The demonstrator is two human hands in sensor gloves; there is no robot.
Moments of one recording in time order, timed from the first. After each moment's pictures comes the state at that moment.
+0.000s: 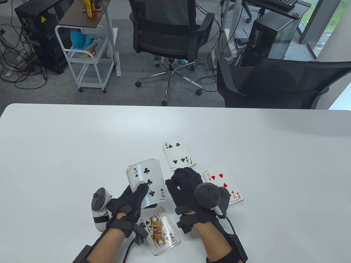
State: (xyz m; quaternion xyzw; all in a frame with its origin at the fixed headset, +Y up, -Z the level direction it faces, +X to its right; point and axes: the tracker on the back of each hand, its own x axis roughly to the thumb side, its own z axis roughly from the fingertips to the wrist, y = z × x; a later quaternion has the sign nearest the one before) left_hand -0.195 -0.766 -0.275 -0.11 -0.07 0.78 0.62; right_hand 0.070 -0.706 -0.289 0.16 -0.10 0.90 0.40
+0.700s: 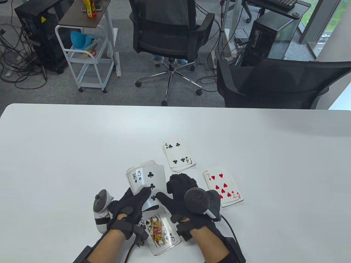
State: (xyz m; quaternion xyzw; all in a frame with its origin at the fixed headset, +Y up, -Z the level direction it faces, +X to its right) left_hand -0.193 -0.775 -0.271 -0.12 -0.05 0.80 0.58; right_hand 0.041 -0.718 -0.280 0.21 -0.05 0.92 0.34
